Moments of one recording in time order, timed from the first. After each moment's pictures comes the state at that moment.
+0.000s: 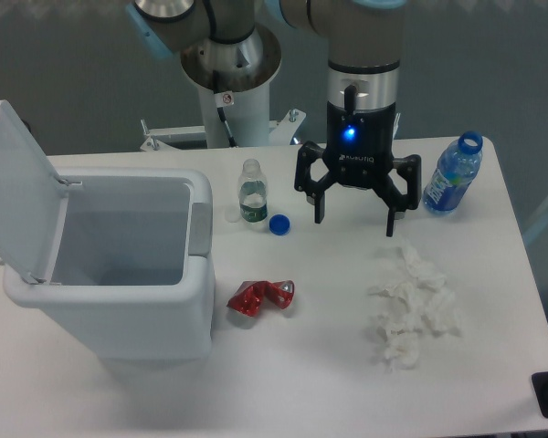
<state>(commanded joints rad) 2.61 -1.69 -1.58 -0.97 1.33 0.93</state>
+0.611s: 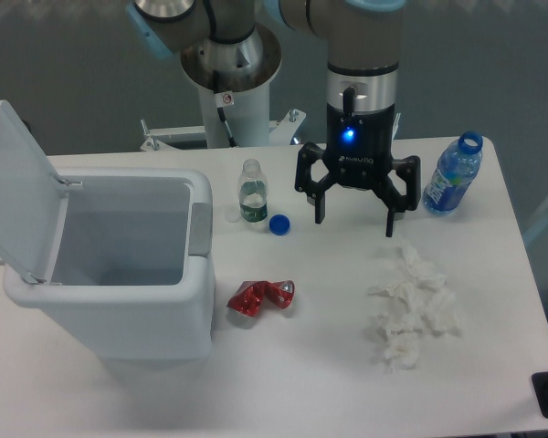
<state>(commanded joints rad) 2.60 -1.72 -1.60 -0.96 1.33 0.92</state>
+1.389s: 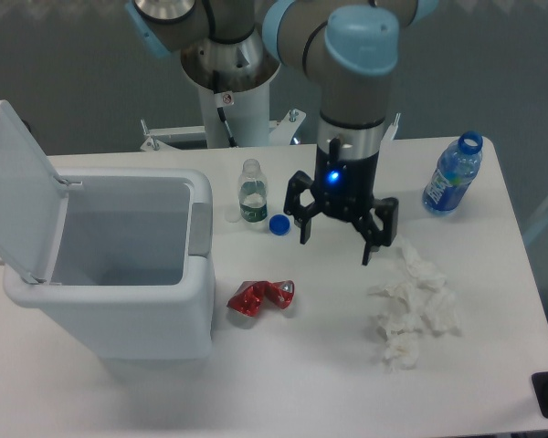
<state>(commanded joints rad) 2.55 -1.79 -1.67 -0.96 1.33 1.22</state>
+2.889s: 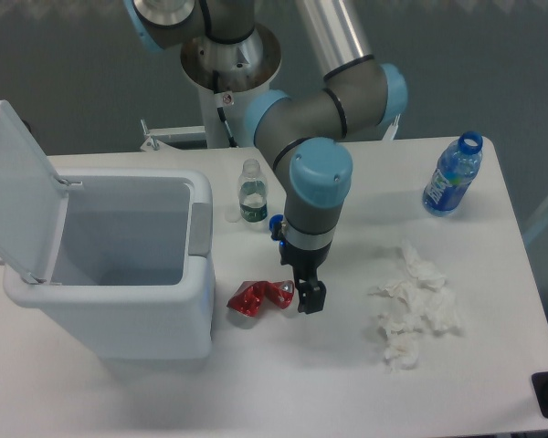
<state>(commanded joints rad) 2.45 -1.98 -1.72 -0.96 1.47 1.74</state>
